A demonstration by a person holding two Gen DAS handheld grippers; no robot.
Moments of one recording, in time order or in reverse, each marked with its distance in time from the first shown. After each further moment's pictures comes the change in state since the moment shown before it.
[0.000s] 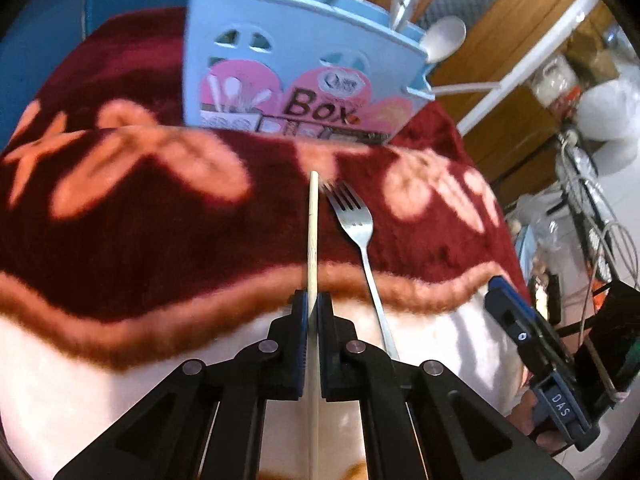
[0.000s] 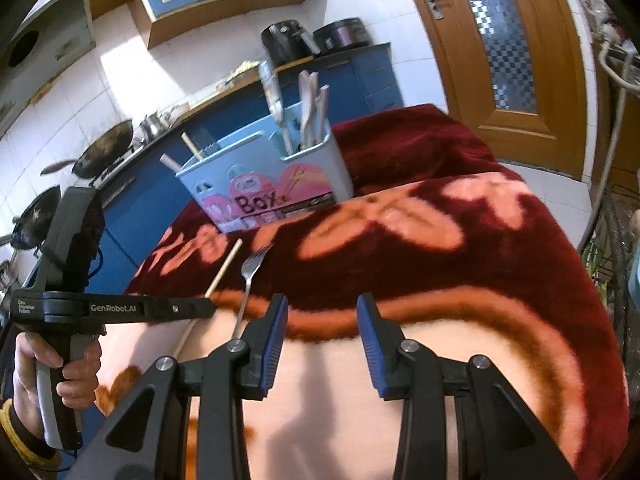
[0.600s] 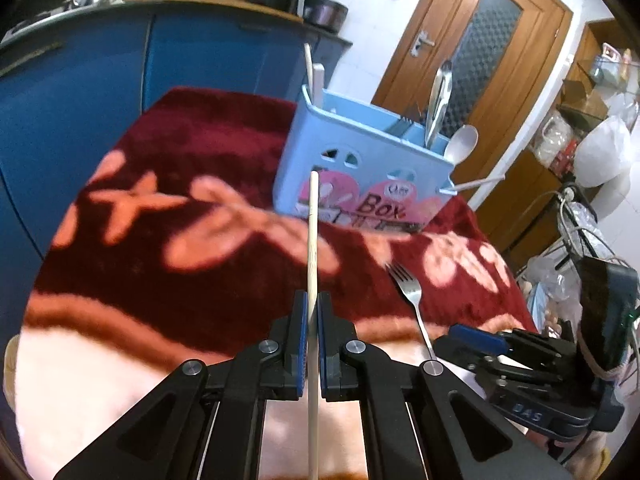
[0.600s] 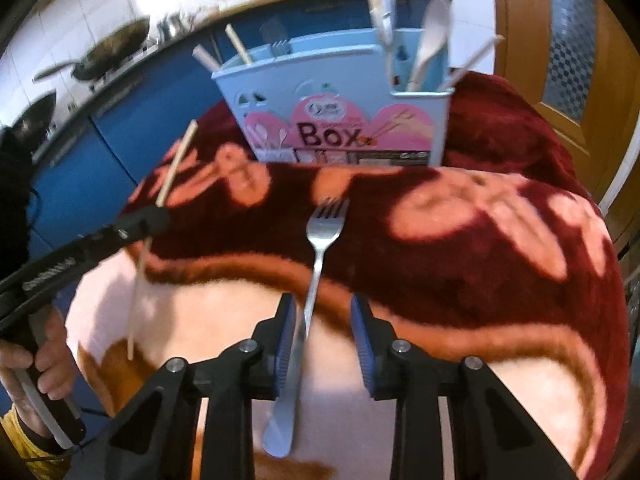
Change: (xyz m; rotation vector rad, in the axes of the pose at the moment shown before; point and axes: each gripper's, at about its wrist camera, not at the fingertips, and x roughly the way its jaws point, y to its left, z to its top) left arm -0.060 0.047 -0.009 -0.002 -0.323 0.064; right arm 0.068 0.075 0.018 -0.204 0.308 -0.051
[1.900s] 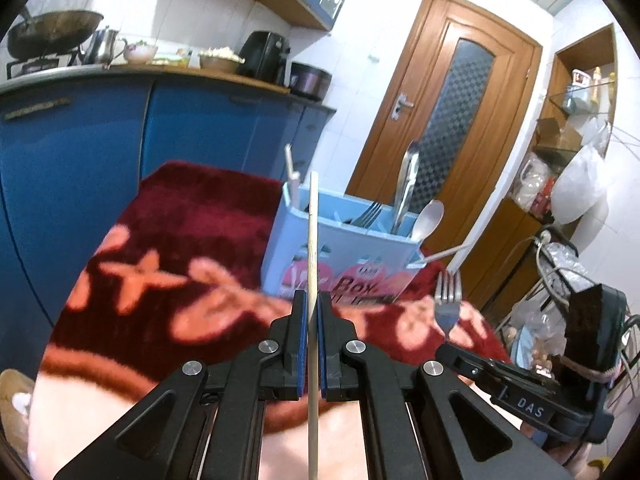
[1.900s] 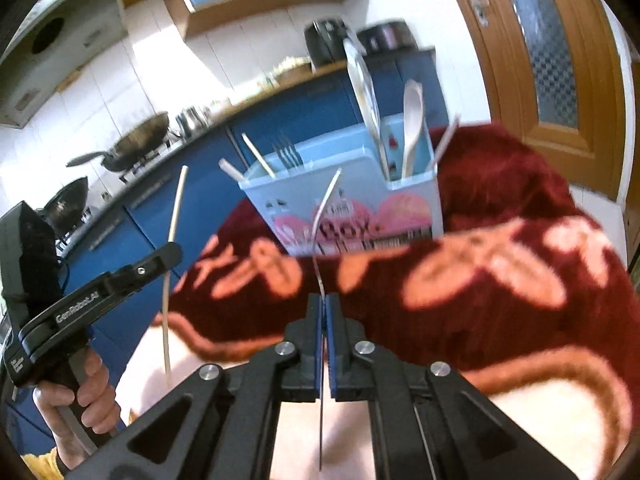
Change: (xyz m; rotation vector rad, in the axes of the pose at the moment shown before) left arm -0.040 -0.014 0.014 0.024 -0.256 -0.046; right arm -0.050 -0.014 -0.002 0.130 -0.356 0.141
